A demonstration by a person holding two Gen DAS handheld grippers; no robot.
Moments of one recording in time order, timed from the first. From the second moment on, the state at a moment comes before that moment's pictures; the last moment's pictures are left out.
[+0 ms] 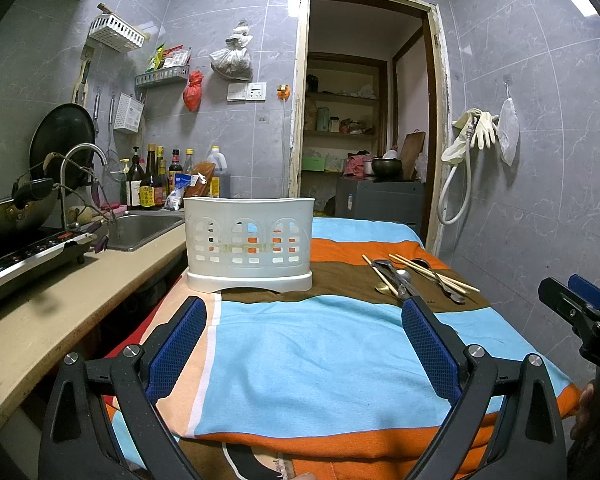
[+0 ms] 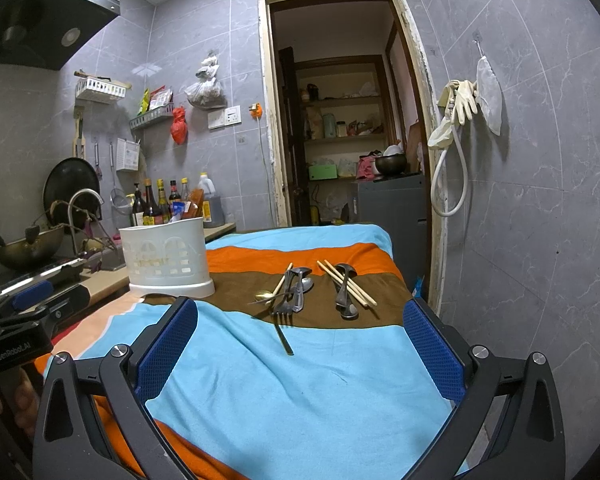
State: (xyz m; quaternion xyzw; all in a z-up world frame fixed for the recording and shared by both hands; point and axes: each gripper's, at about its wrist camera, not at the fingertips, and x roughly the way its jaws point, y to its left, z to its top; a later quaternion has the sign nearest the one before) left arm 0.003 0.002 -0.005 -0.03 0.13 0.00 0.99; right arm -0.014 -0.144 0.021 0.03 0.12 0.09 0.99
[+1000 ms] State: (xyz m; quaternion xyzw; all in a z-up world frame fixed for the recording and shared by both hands) left arm 0.003 0.001 -0.005 -0.03 0.13 0.00 0.99; right arm -0.015 -0.140 0.017 0.03 0.12 0.09 0.99
